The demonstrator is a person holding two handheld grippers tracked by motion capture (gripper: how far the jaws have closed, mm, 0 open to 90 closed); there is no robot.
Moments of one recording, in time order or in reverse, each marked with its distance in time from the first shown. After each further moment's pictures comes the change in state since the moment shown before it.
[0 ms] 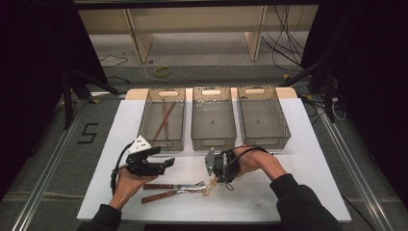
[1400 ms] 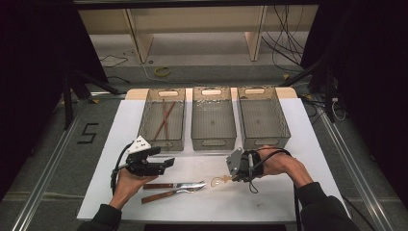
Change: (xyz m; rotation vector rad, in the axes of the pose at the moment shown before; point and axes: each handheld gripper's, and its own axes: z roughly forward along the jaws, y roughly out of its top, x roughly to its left) left arm 0.002 -0.002 0.001 -0.002 -0.008 -0.014; right arm 0.030 -0.045 -0.044 -0.085 -0.048 0.002
